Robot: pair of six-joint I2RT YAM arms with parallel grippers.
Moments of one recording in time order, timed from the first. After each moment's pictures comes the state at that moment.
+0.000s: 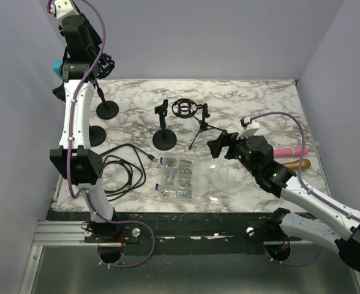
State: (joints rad) left arm 0.02 1.88 2.21 -0.36 -0.31 -0.35; right arm 0.72 0.95 0.65 0.04 0.26 0.40
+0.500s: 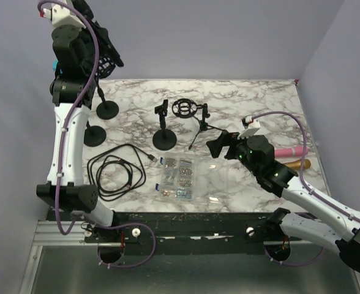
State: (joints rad) left arm -0.04 1.61 2.05 -0.37 -0.16 -0.42; right arm 0.72 0.94 0.67 0.01 0.23 0.45
